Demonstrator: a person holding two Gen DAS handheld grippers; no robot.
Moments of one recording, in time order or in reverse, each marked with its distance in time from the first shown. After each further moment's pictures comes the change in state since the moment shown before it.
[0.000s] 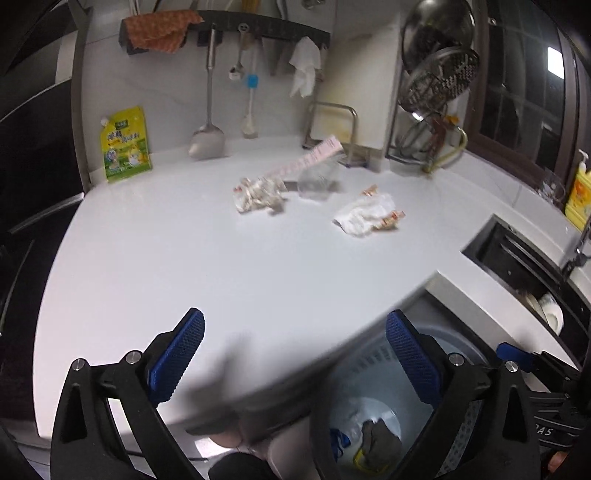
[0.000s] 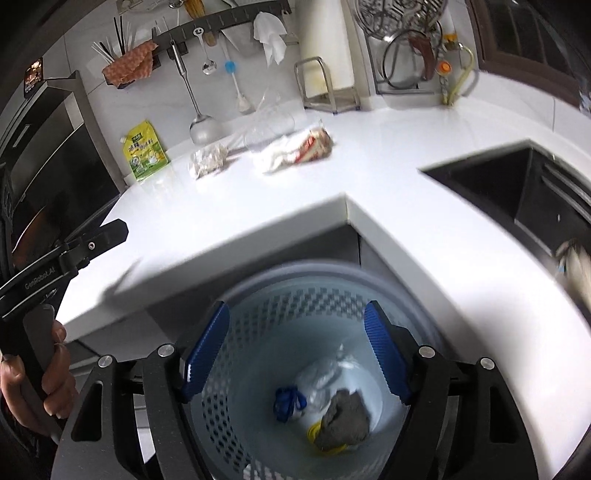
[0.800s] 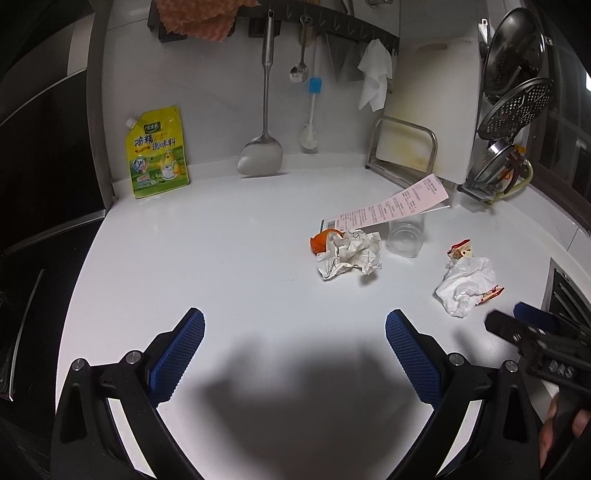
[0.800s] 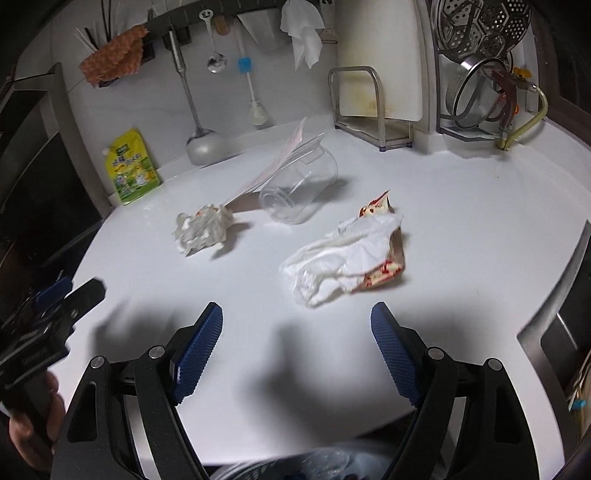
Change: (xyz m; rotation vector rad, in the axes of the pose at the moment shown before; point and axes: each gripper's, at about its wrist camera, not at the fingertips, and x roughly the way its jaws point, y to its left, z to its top) left arm 0.075 0.072 0.072 -0.066 0.006 0.124; right arm 0.123 0.043 0.147 -0.078 0.023 -0.010
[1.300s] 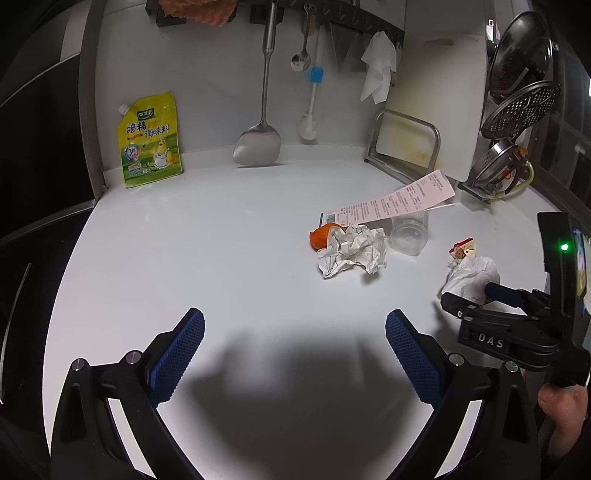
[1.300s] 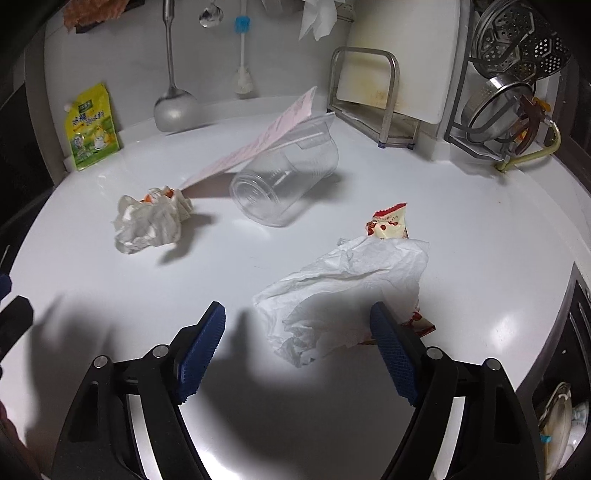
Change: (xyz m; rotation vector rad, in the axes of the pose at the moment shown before) left arm 0.016 0.006 0.003 -0.021 0.030 -0.030; right arm 0.066 0.017 0.024 -0.113 0.086 -0.181
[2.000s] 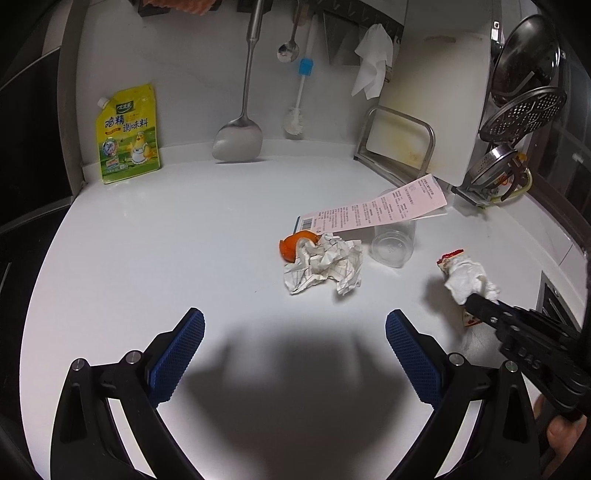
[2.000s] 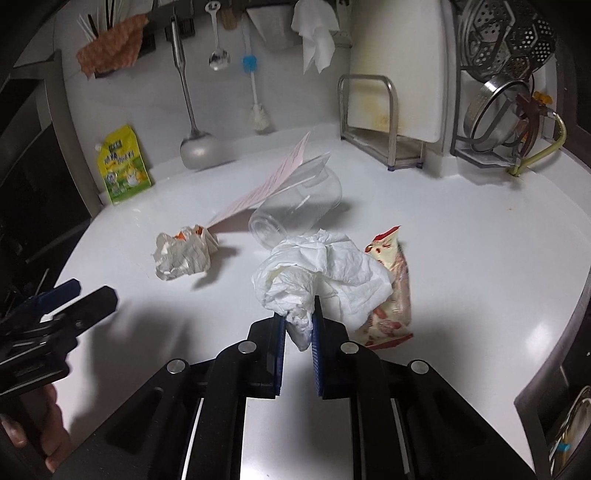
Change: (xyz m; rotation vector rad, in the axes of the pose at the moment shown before) left arm 0.024 -0.027 0.018 -0.027 0.032 -0.032; right arm -0.043 -0.030 -0.001 0.052 -0.117 0.173
